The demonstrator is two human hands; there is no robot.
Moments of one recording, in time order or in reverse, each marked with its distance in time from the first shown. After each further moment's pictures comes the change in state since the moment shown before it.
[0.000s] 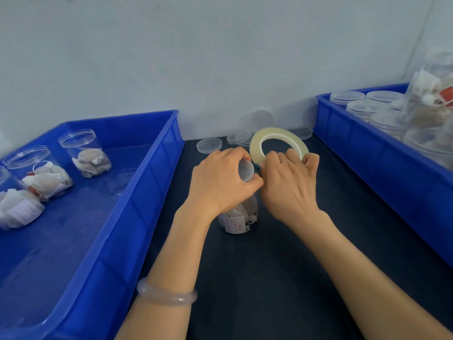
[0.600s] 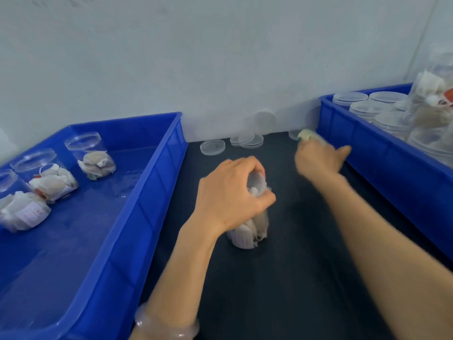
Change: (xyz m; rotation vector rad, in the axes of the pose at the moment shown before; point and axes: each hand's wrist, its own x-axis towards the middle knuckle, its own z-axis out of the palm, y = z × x) left_hand -0.017 0.008 -0.006 -0.066 -0.061 0.036; right_hand 0.059 0.050 0.024 -0.019 -0.207 0.303
